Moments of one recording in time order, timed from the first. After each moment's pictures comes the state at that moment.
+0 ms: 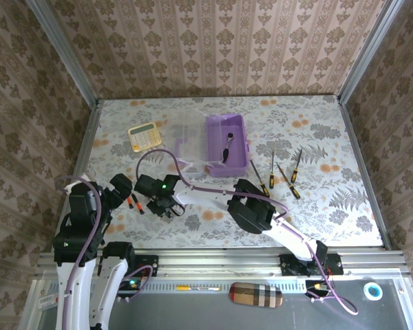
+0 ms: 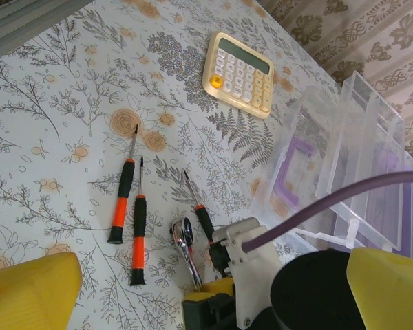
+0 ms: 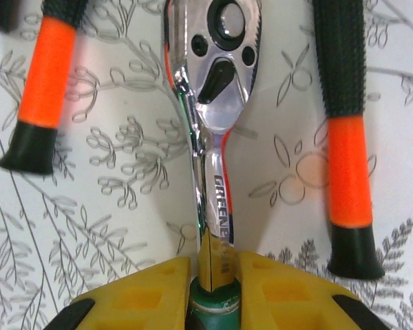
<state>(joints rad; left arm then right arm) -0.10 0.42 0.82 -1.02 -0.07 -0.74 1.14 2.42 2.03 -0.80 0.07 0.33</state>
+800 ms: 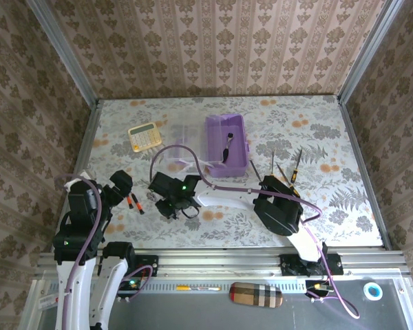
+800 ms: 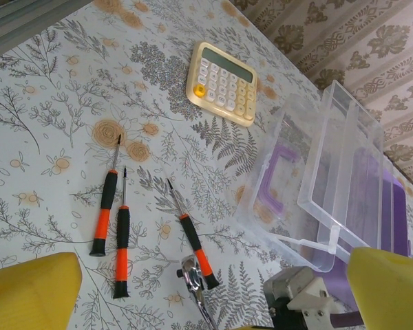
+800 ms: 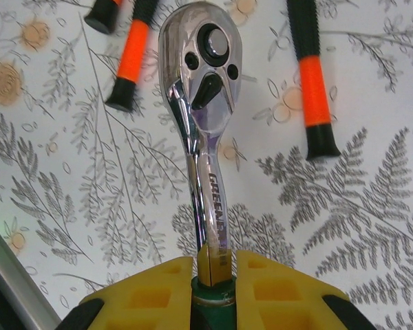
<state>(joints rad) -0.10 0.43 0.82 -0.97 -0.05 -0.73 1.13 2.11 1.66 -0.60 0.00 0.40</state>
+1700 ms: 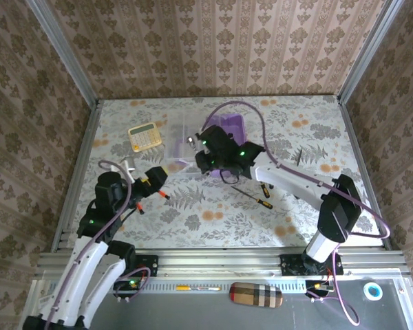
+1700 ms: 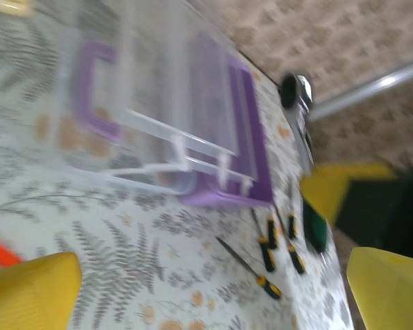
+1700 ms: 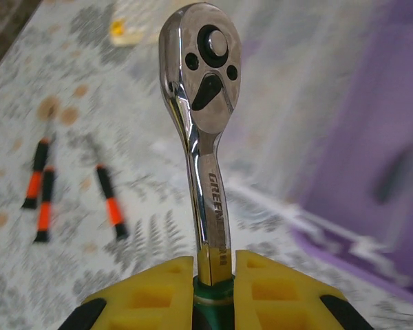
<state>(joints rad) -0.36 0.54 0.52 -0.36 0.33 -0.81 0.80 1.66 1.44 -0.56 0.10 0.42</state>
